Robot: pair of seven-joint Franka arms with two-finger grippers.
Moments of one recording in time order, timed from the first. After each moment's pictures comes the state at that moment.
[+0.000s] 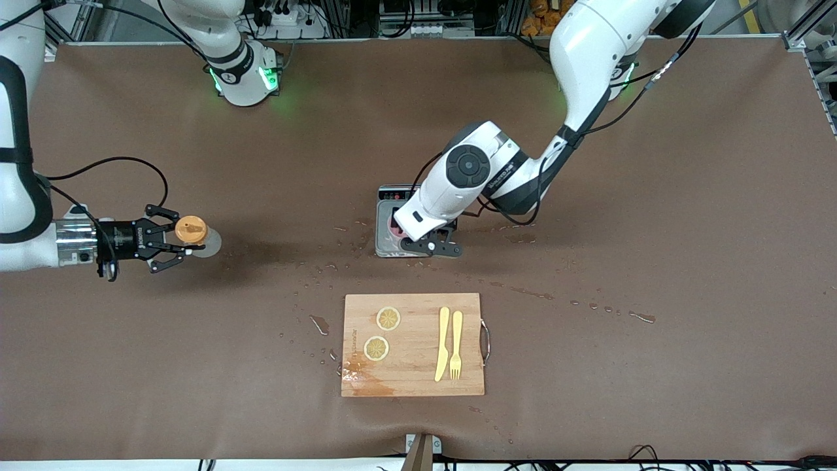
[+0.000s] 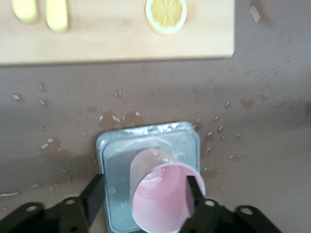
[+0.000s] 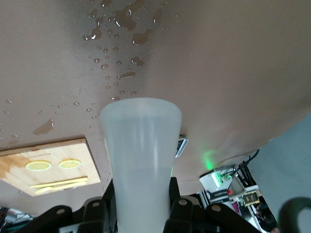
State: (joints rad) left arm -0.44 0.67 -0.39 -1.50 0.00 2.30 -0.66; right arm -0.22 0.45 0.00 -1.70 0.72 1.57 1.10
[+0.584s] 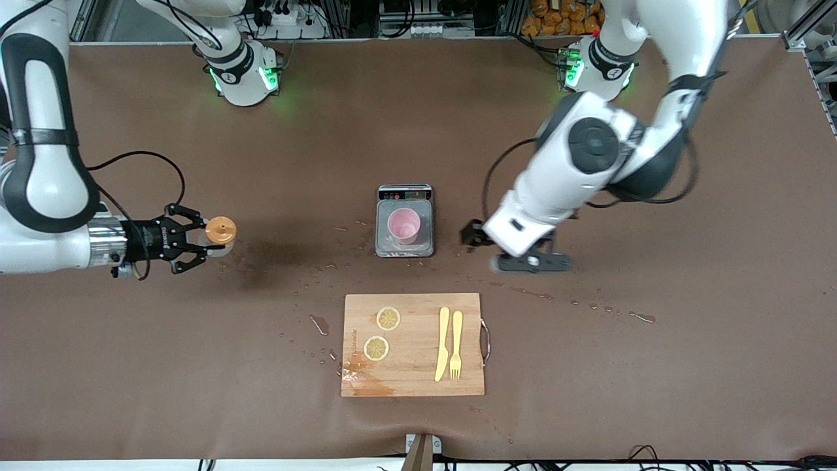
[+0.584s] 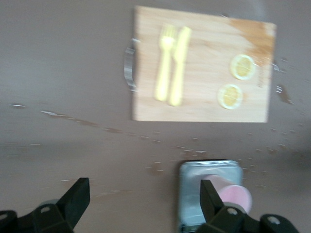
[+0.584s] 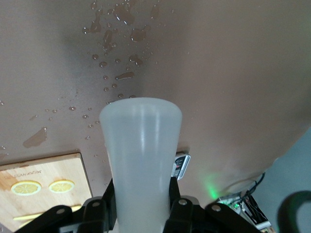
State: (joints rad) left arm -0.16 0.41 -0.37 -1.49 0.00 2.01 -0.55; right arm -0.07 0.39 0.00 -1.69 0.60 1.65 1.29
